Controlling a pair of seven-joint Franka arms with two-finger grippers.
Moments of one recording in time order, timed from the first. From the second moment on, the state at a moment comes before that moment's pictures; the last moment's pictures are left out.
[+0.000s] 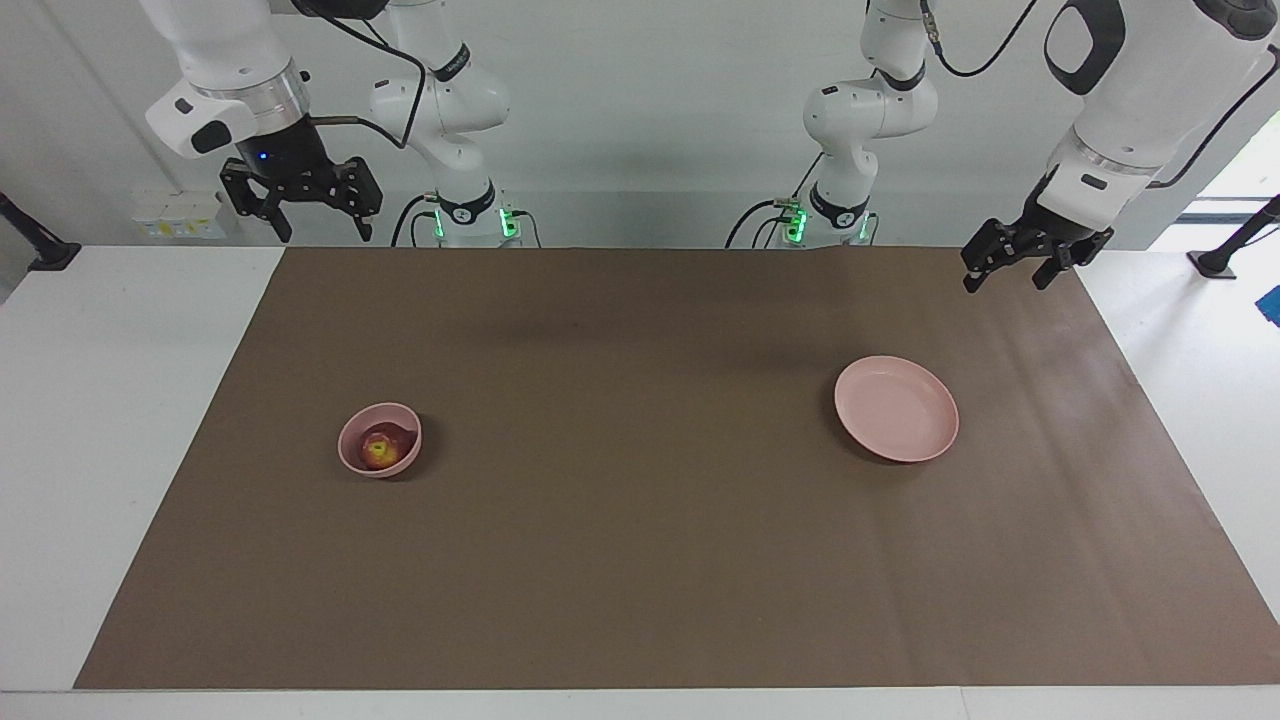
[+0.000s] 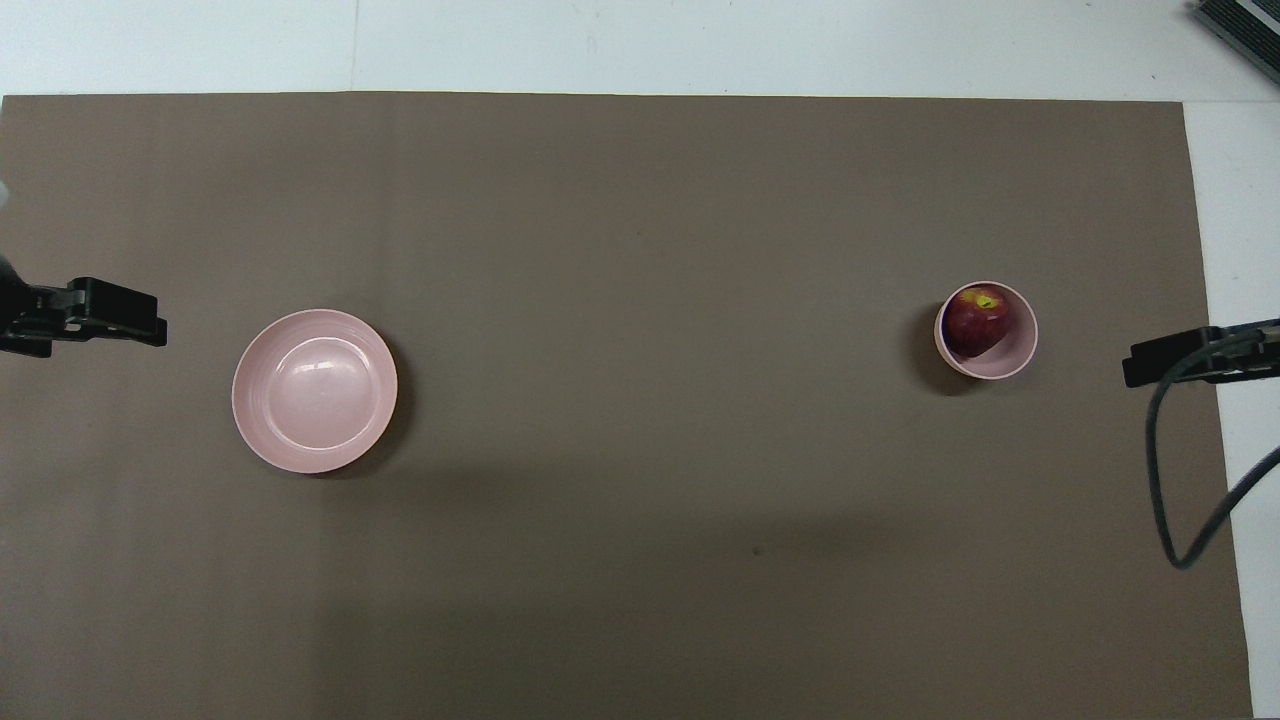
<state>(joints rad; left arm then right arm) 0.10 -0.03 -0.13 -1.62 -0.04 1.60 -0.06 0.16 -0.07 -0.16 -1.58 -0.04 1.48 -0.03</state>
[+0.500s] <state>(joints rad) -0.09 -0.04 0.06 -1.58 -0.04 1.60 -0.02 0.16 -0.08 -0.15 -1.58 -0.04 1.48 -0.03</state>
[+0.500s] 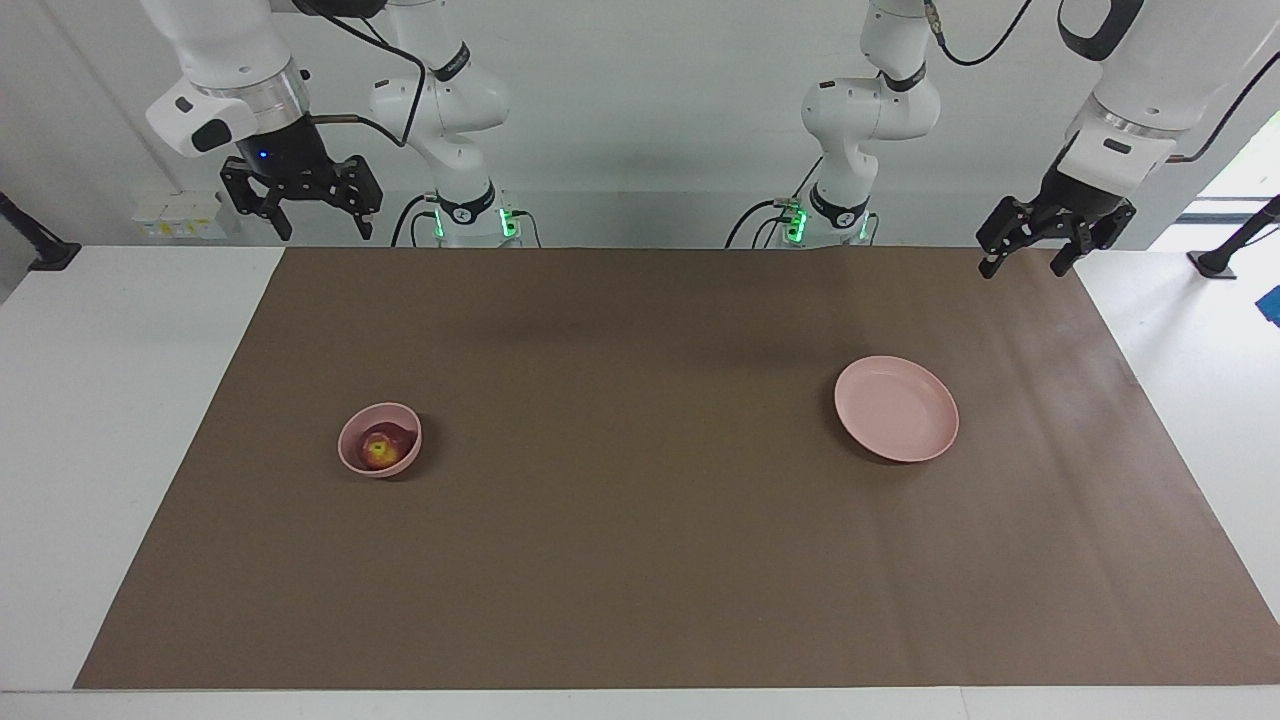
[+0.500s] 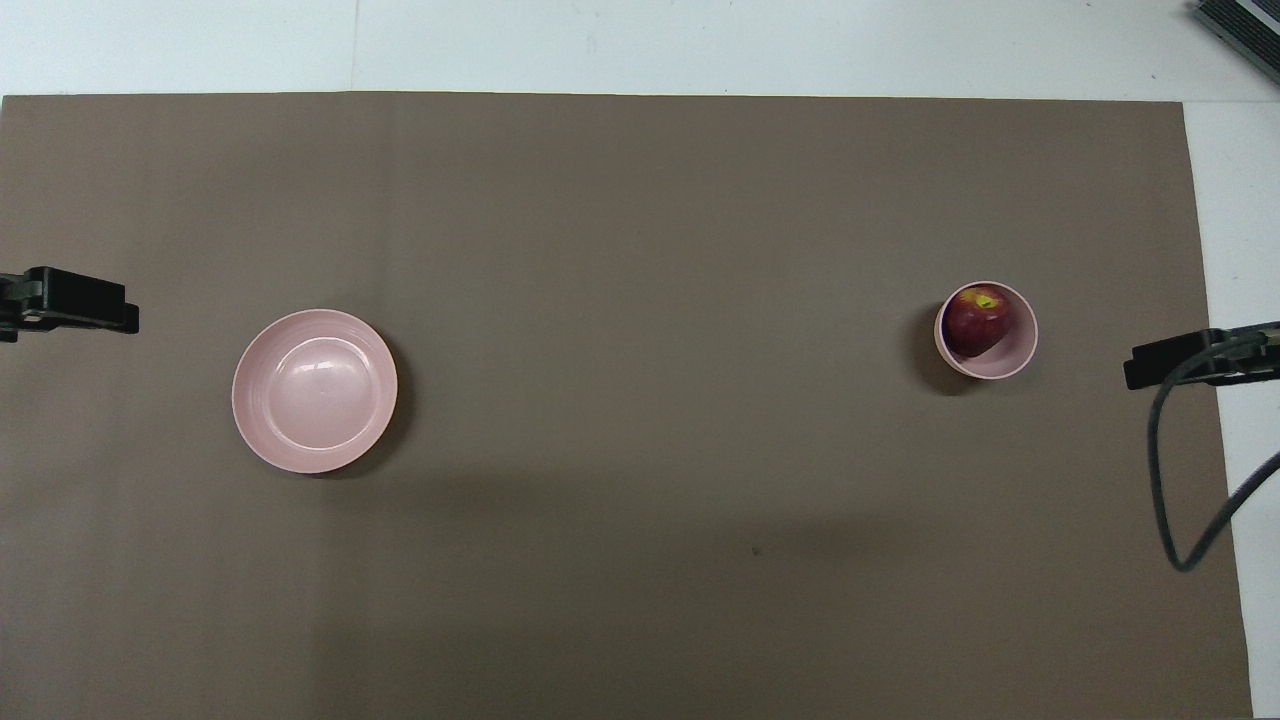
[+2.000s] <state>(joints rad) -0.09 -0.04 0.06 -1.56 -0.04 1.48 0.00 0.11 -0.08 -0.12 -1.58 -0.04 1.48 -0.03</state>
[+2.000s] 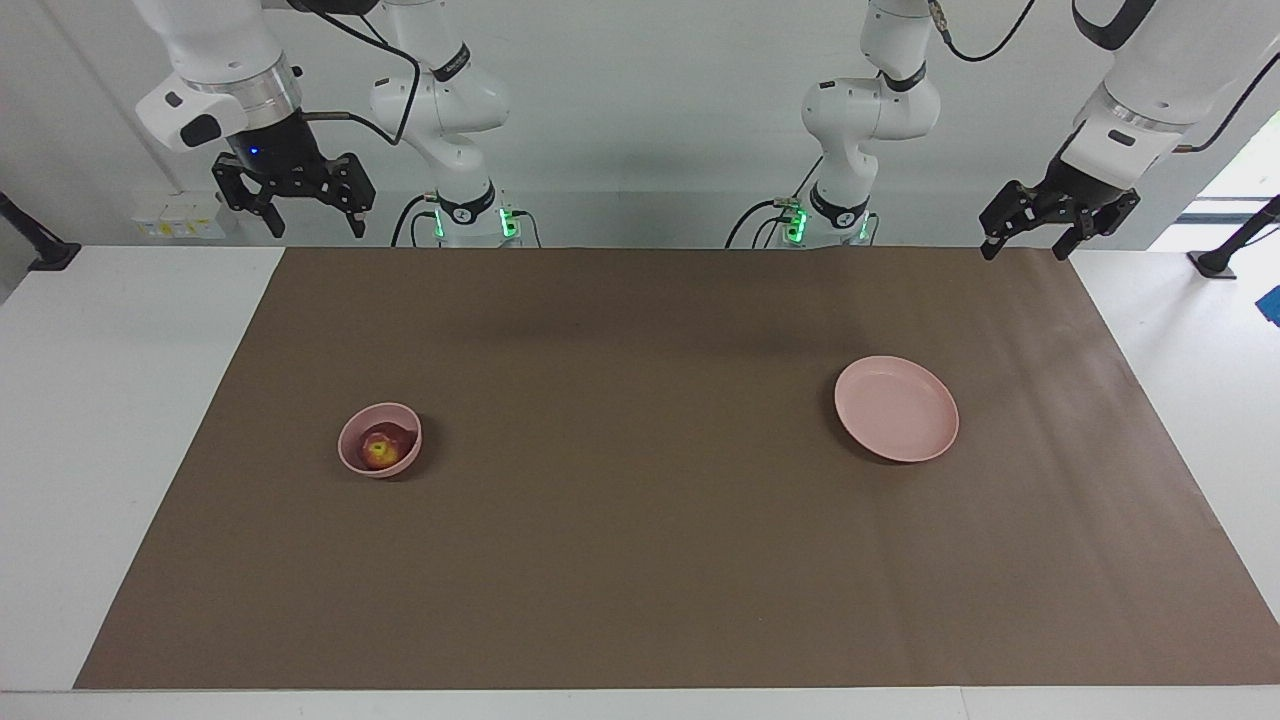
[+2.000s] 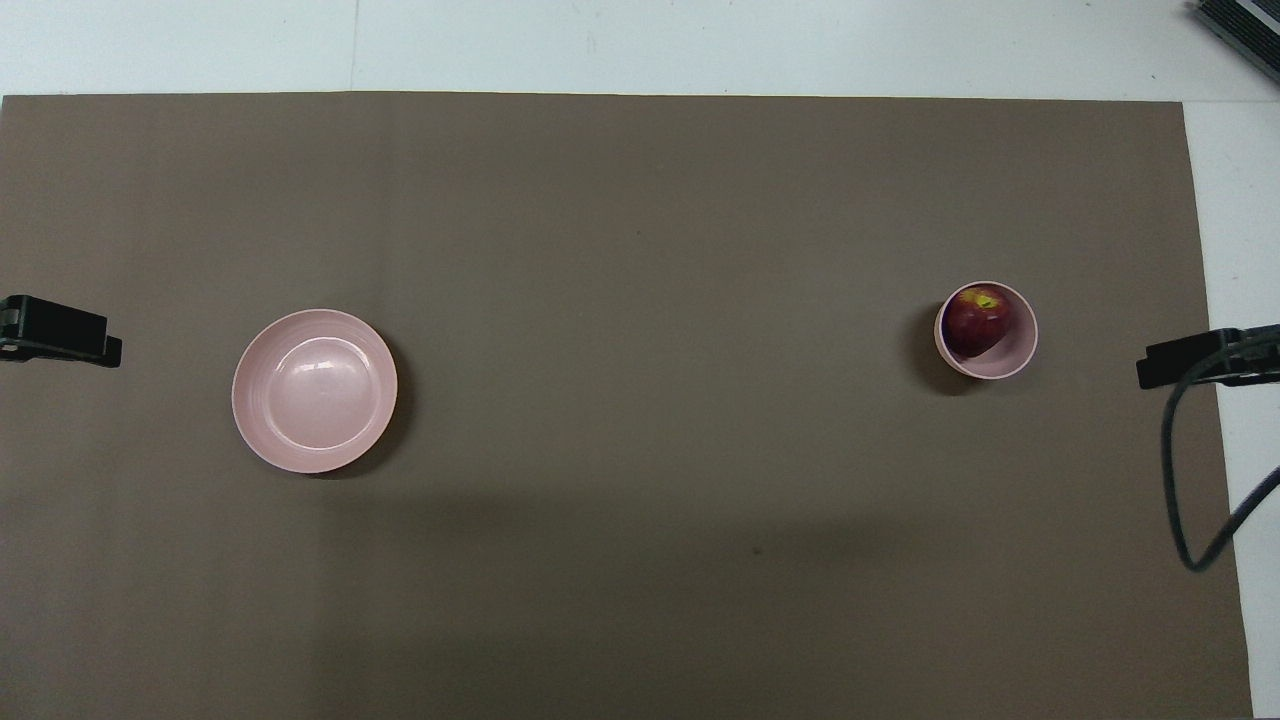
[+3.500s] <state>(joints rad) -0.09 -0.04 0.07 -1.55 -0.04 1.47 0.00 0.10 -0.08 -0.11 -1.58 -0.04 1.48 -0.03</state>
